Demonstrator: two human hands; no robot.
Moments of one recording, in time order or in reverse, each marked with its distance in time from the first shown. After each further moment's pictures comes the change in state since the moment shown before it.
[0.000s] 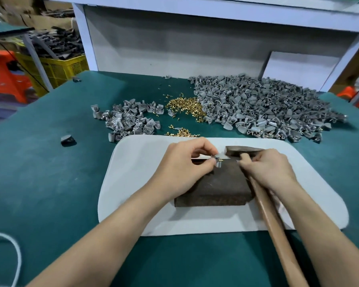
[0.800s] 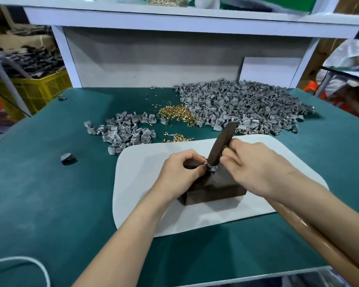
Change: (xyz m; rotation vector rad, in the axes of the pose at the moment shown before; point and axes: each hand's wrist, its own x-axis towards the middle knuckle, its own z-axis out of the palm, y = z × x) left_hand -0.006 -0.019 -0.009 -0.176 -0.085 -0.183; right_hand -0.089 -0.059 -0.038 -0.237 -0.054 -0.429
